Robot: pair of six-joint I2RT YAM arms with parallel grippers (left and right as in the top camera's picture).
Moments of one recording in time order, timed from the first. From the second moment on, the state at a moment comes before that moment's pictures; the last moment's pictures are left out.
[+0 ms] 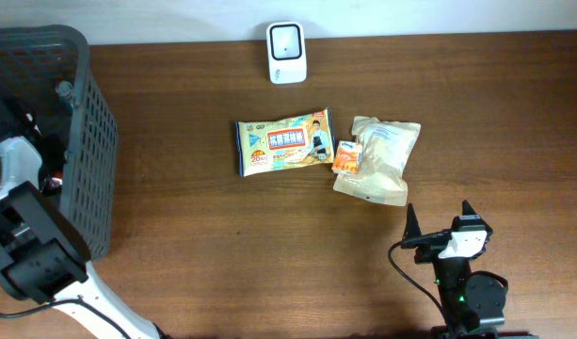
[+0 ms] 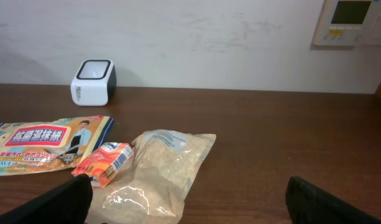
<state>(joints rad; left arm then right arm) 0.56 2.15 1.62 -0.60 -0.17 0.00 0.05 0.01 0.01 -0.08 0.03 -0.01</state>
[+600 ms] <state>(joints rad) 0.57 1.55 1.60 -0.64 0.20 -0.01 0.05 0.01 0.01 -0.08 0.03 -0.01</state>
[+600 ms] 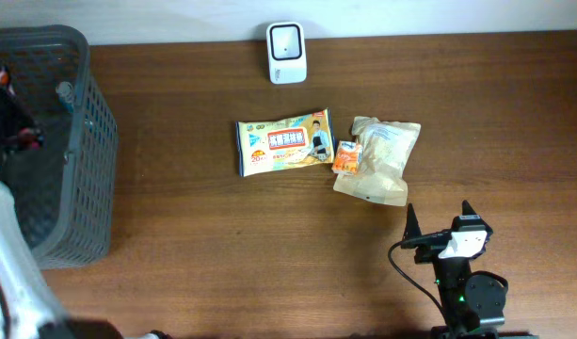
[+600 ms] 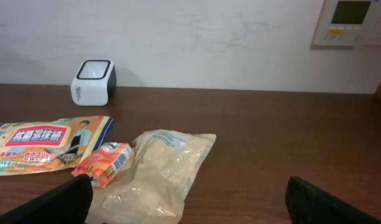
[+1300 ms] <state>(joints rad) 0.17 1.19 1.60 -0.75 0.82 -0.11 0.05 0.01 0.01 -0.08 0.03 -0.01</state>
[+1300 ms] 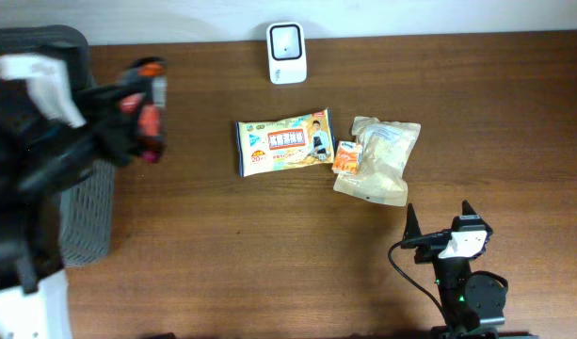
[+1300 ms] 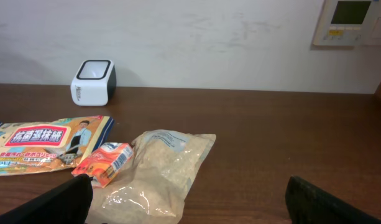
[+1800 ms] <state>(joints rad) -0.38 1.75 1.60 -0.66 0.52 -0.12 0.05 0.01 0.01 -0.08 0.03 -0.01</state>
